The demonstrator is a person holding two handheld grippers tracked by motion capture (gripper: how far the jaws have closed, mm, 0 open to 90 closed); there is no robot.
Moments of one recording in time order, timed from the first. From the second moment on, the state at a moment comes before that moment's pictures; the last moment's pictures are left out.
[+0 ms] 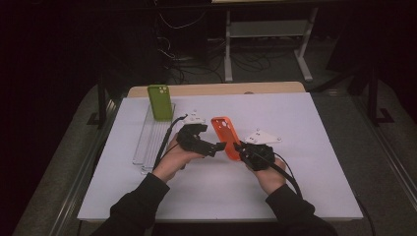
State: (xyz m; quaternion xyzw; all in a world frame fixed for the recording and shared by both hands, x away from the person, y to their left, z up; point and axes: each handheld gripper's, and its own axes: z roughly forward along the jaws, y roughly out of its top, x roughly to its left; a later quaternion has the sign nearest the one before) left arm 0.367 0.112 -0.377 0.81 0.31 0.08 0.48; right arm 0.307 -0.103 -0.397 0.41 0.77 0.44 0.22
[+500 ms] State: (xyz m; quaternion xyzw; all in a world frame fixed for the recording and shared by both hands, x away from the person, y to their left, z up) left arm 0.372 0.099 -0.377 0.79 0.33 0.07 0.52; right arm 0.302 -0.095 -0.396 0.40 0.76 0.46 0.22
